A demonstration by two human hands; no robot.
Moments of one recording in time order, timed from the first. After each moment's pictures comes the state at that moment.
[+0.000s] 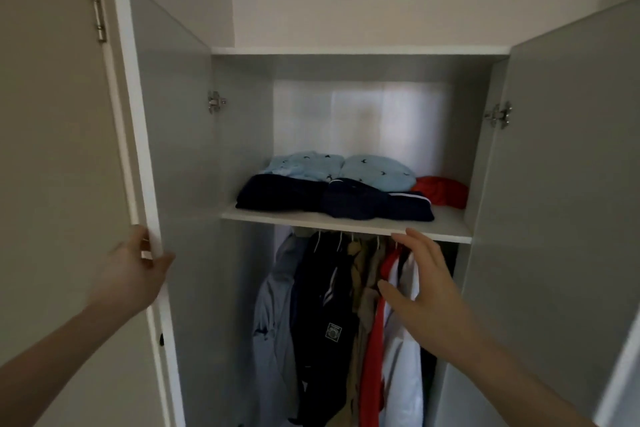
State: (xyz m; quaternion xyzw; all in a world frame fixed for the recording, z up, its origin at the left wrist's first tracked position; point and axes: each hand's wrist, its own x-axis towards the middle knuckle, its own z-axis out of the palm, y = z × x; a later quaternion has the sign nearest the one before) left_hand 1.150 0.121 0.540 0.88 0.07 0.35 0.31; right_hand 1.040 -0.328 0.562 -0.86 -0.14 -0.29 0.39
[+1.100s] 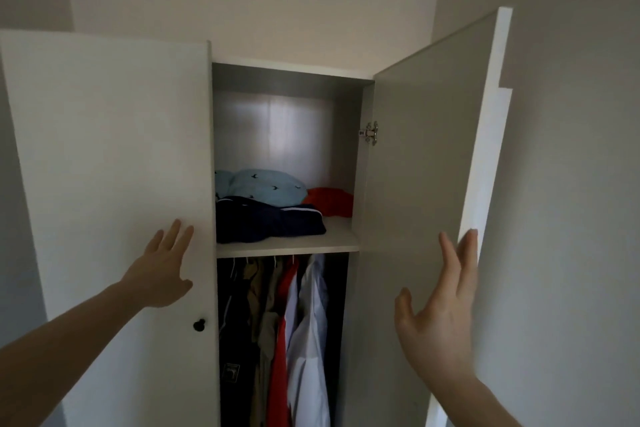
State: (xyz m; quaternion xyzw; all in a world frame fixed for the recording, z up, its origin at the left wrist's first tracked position) left_hand 1.310 -0.092 0.564 0.97 -0.22 0.09 0.08; right_hand 1.001 -0.430 0.563 -0.78 0.12 -0.57 0.22
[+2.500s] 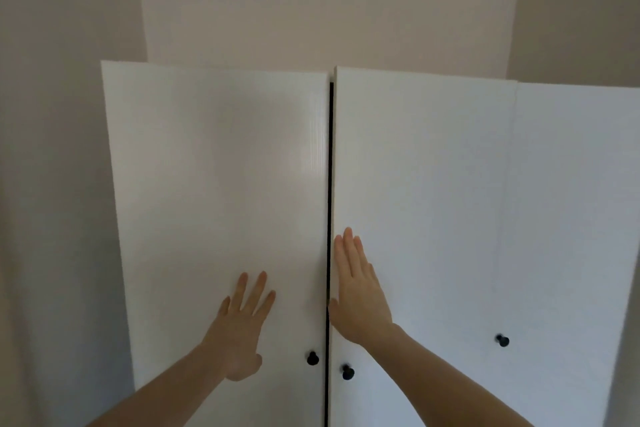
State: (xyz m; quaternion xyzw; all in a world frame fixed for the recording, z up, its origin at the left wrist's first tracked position) left_hand 1.422 -0.033 0.521 0.95 -0.29 0.06 -0.13; right_hand 1.335 -0.261 0.559 -0.95 0.02 -0.30 0.09
